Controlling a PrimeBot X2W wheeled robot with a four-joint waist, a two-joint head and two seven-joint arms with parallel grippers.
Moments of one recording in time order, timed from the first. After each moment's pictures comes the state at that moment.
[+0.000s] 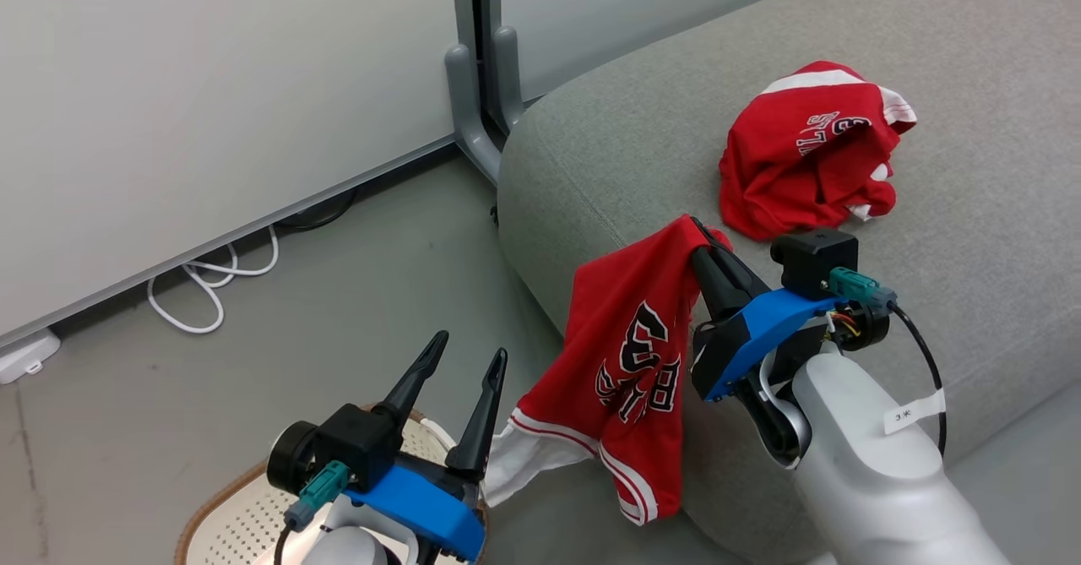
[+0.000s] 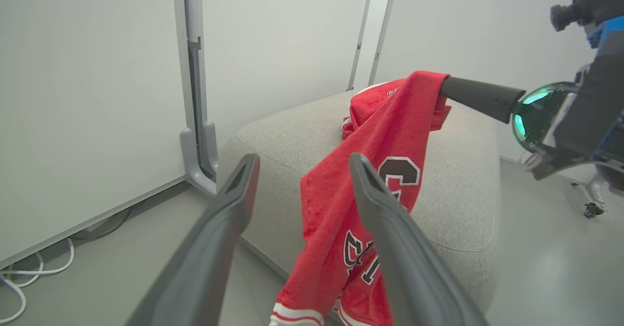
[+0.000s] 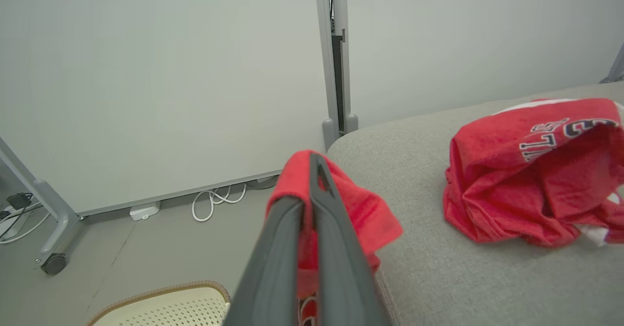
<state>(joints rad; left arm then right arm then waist) -0.19 0.14 -0.46 0.33 -0.37 -0.13 -0.26 -0.66 -0.05 0.36 0.81 0.38 0.13 -0.24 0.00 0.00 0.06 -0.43</state>
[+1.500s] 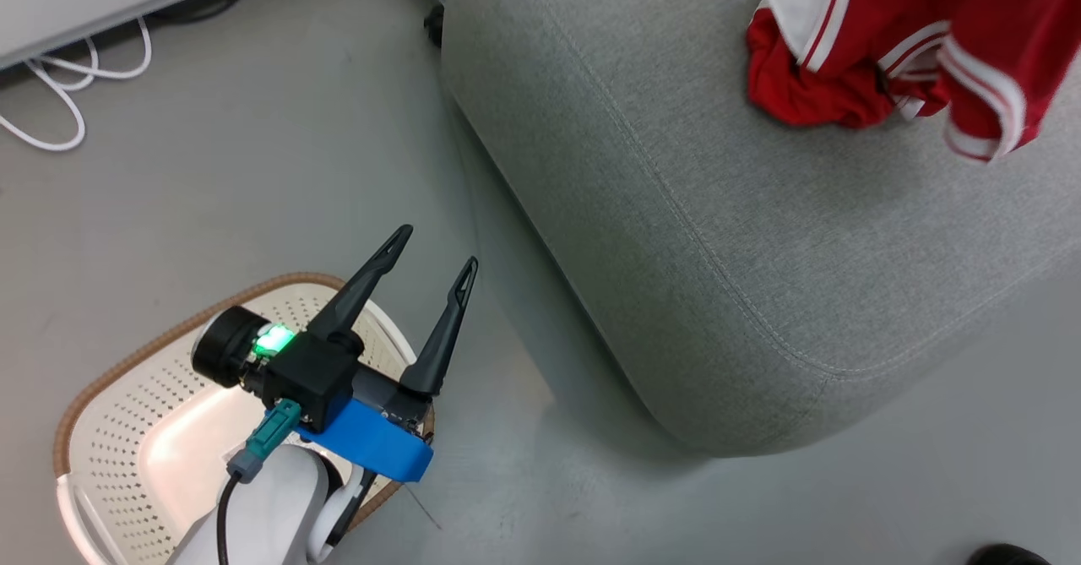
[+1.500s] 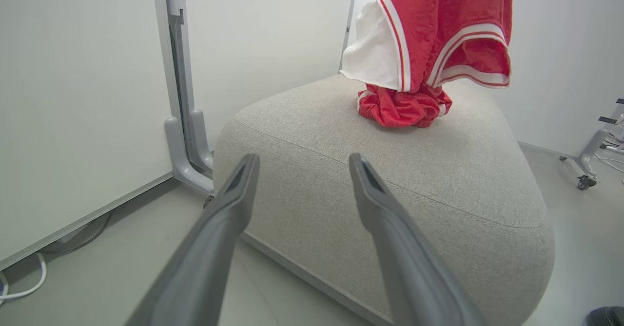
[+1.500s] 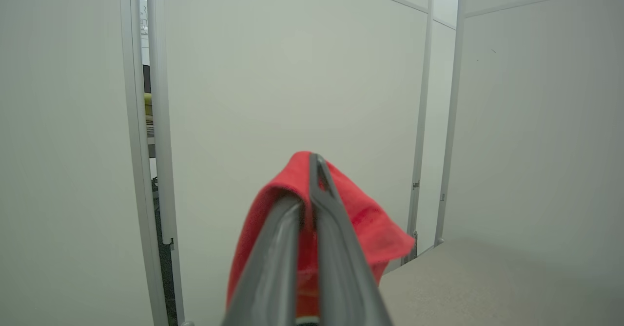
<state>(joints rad) -0.33 0.29 -0.50 0.19 -0.29 -0.13 -0.26 -1.30 -0.27 -0.28 0.59 0.19 0.13 0.06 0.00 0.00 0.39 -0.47</state>
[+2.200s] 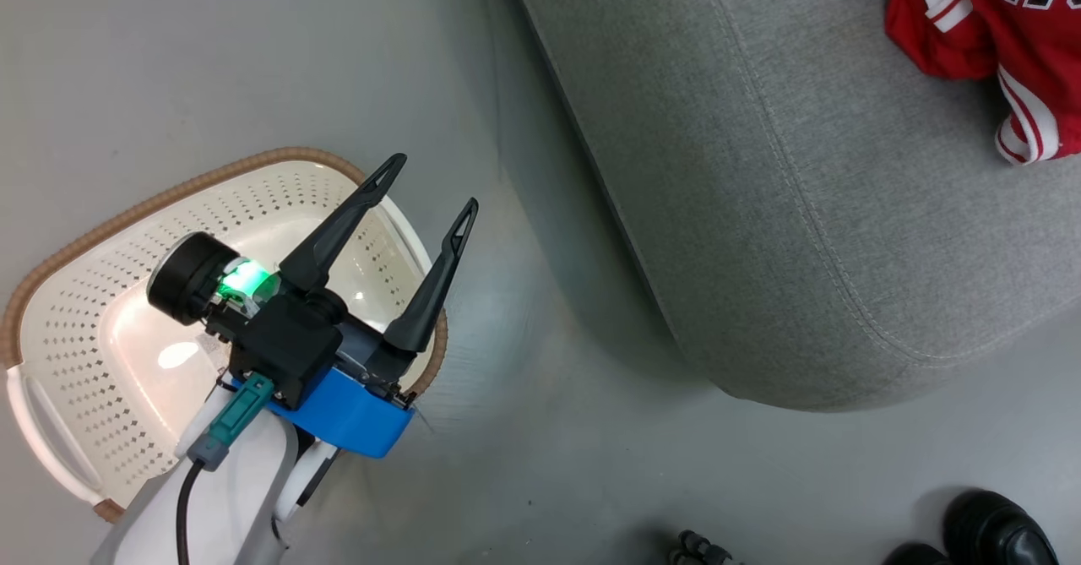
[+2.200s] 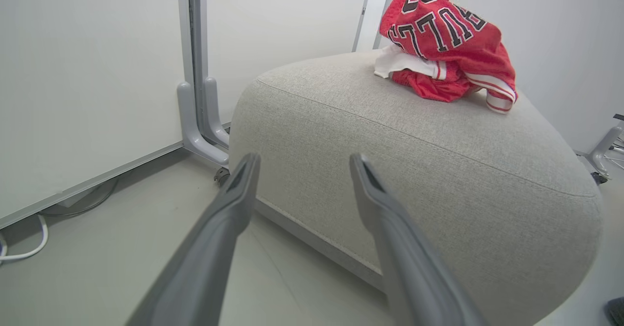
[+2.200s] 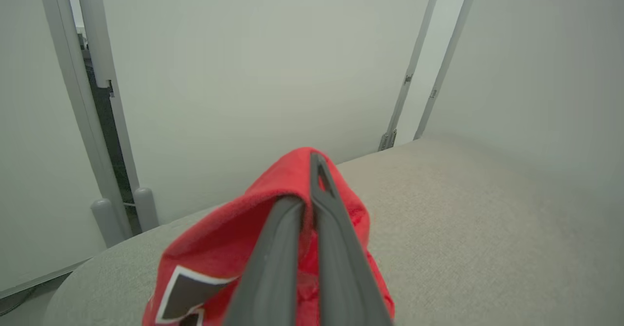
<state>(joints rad) -0.43 0.39 -0.52 0.03 -0.25 -0.12 -0.23 -1.23 -0.31 -0.43 0.79 0.07 0.13 -0.13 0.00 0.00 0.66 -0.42</state>
